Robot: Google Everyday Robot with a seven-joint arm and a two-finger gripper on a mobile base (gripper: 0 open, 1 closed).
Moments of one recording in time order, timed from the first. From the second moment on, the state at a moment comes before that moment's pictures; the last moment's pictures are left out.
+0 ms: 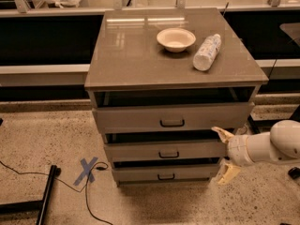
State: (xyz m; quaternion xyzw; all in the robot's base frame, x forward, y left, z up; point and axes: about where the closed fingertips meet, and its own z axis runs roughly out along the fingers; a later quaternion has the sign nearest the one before) arm 0.496 -0.229 0.601 -0.66 0.66 0.09 0.34
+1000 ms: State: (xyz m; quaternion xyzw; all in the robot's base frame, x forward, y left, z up) arm 0.521 -0.215 0.513 -0.66 0.67 0.11 0.31
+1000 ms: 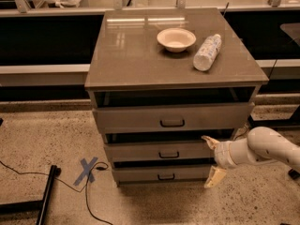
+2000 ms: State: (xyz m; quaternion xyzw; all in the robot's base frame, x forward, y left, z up) arm 0.563 -0.209 0.450 -0.65 0.69 0.09 0.31
